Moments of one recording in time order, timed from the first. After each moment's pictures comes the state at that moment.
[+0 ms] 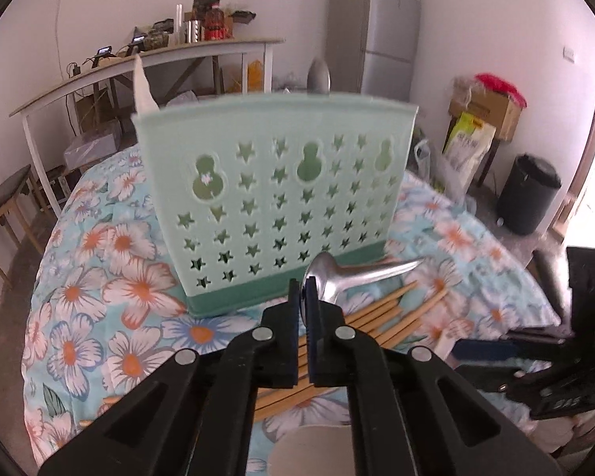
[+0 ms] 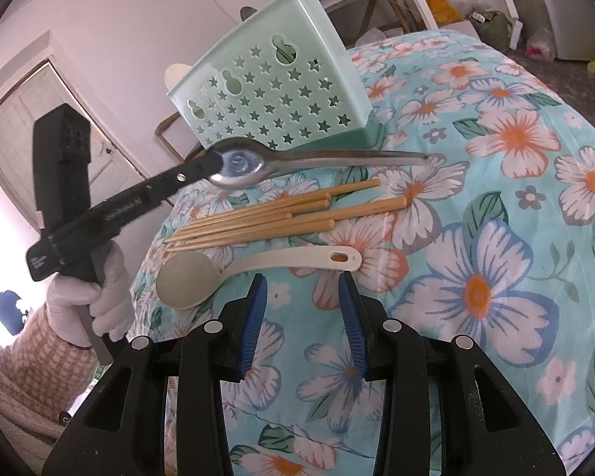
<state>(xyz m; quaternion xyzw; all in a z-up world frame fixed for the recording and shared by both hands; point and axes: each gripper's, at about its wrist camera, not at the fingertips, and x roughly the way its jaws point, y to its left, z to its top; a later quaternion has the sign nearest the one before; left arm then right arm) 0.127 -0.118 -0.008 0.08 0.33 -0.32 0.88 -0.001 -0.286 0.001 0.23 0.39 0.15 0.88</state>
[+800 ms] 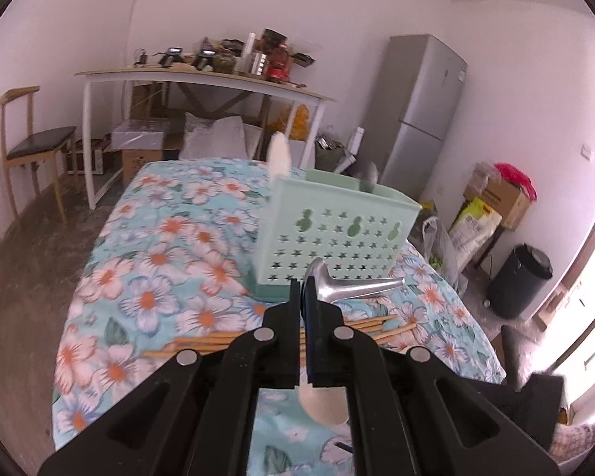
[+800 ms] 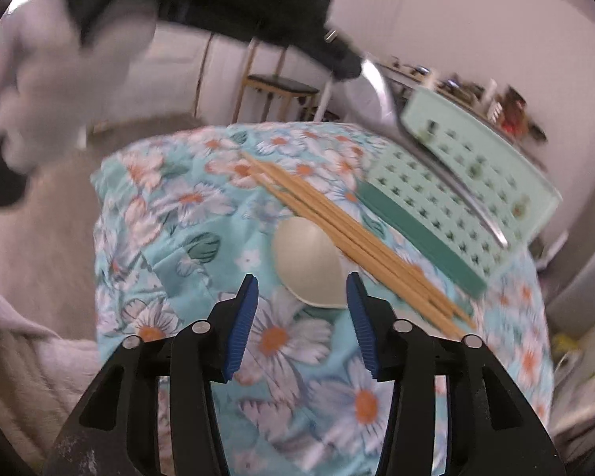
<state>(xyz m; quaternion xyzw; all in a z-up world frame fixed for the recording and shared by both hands) 0.068 -0.013 0.044 -0.06 0.29 -0.27 0.92 -0.032 -0.112 0.019 -0.24 0.29 0.20 0.90</state>
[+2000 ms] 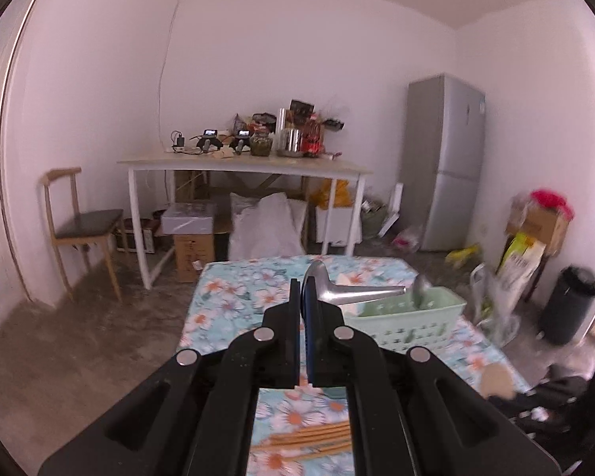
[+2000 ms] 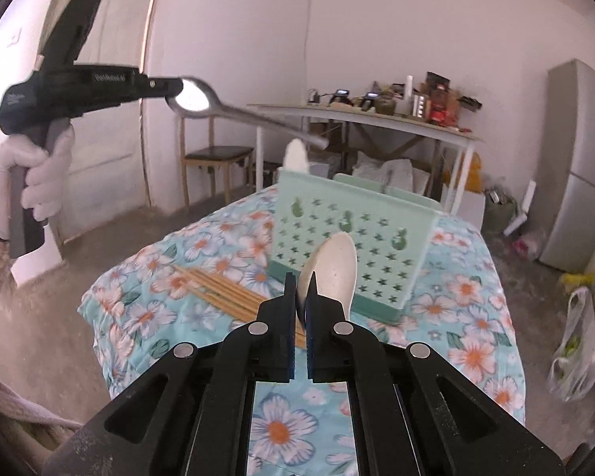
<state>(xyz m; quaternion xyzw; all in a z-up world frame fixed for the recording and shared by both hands) 0.091 0.012 0.134 0.01 0.18 -0.18 0.97 -0.028 -0.204 0.112 -0.05 0.23 0.12 0.96</state>
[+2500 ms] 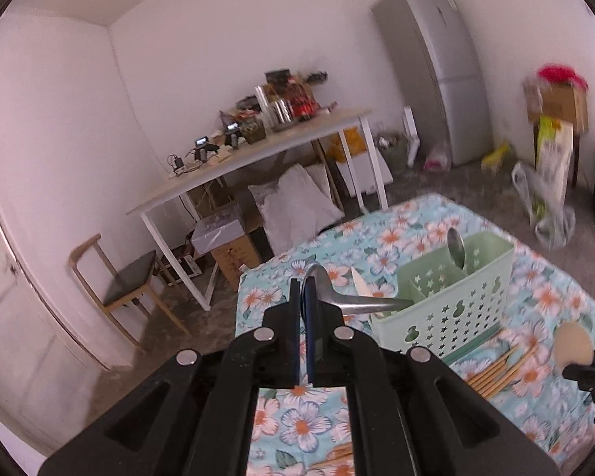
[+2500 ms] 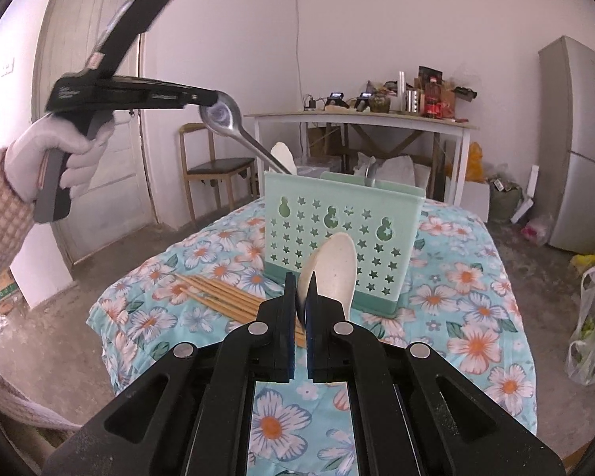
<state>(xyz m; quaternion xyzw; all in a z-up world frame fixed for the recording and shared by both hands) 0.130 -0.071 0.142 0.22 0.21 -0.14 0.94 -0.028 -0.224 0.104 -0.01 0.23 0.14 0.96</state>
